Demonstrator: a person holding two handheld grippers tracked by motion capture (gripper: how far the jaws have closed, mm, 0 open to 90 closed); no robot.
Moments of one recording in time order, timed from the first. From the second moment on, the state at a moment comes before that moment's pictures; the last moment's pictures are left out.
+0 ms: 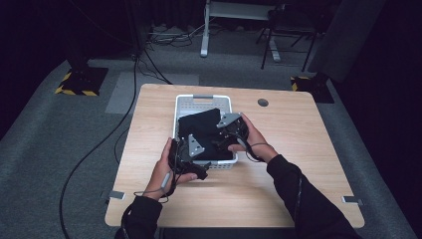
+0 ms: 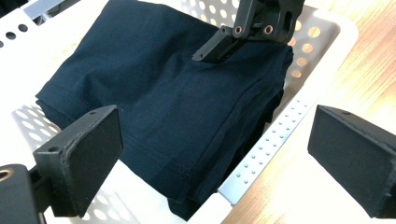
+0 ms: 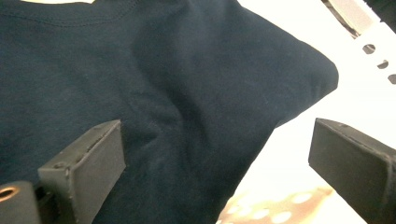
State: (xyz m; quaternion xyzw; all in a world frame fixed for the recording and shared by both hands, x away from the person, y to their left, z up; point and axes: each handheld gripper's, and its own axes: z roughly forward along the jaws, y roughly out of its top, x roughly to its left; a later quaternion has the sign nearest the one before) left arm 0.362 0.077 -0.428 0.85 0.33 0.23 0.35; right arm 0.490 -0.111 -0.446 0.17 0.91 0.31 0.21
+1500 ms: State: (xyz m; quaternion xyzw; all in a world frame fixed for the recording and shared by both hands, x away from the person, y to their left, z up) left arm 0.329 0.040 -0.412 0.86 0.28 0.26 0.35; right arm 0.449 -0.155 -0.414 0.12 0.91 0.30 0.25
